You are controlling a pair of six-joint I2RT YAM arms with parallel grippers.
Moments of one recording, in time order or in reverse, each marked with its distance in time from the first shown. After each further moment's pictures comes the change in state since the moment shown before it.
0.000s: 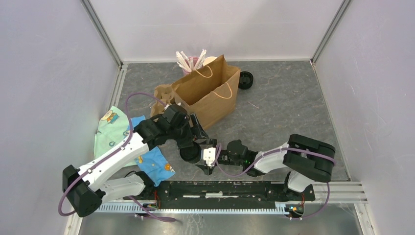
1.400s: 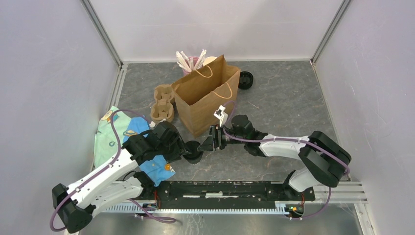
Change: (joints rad) left arm 0.000 -0.243 -0.201 -0.164 -0.106 -0.112; right arm -0.292 -0.147 0.177 -0.483 -0.296 1.276
